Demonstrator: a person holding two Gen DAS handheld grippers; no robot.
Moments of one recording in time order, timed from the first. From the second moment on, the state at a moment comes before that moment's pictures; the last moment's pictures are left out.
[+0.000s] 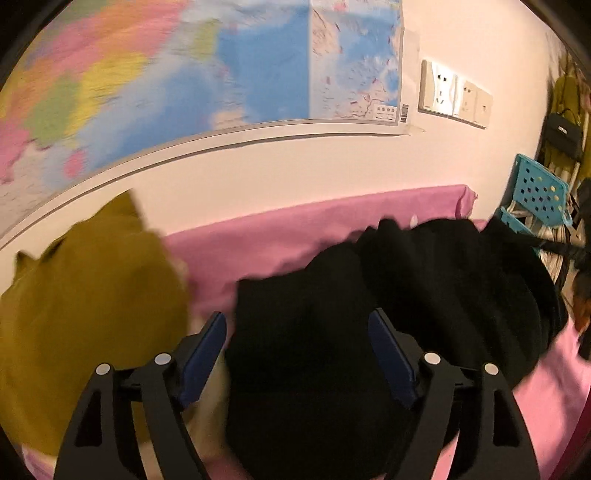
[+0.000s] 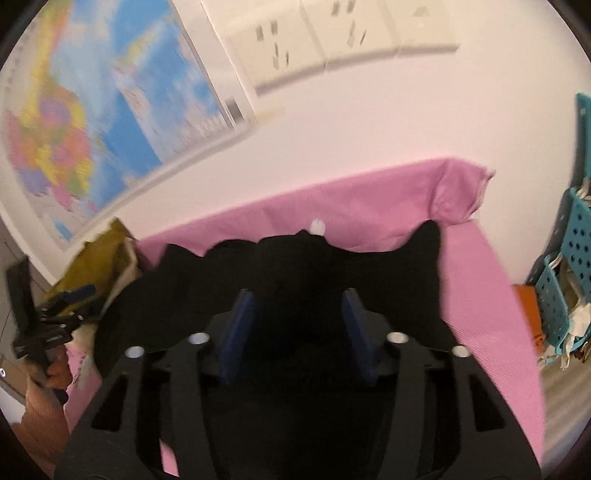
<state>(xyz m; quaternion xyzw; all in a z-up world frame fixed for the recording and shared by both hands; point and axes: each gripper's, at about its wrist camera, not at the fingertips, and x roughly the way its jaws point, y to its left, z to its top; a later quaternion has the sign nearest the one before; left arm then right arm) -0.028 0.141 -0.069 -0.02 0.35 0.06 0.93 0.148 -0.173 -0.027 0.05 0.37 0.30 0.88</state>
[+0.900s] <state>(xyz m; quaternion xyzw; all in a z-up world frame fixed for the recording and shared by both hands) -0.095 0.155 -0.086 -0.18 0.38 -0.03 0.91 0.042 -0.295 -0.005 0.07 0.32 0.34 0.88</state>
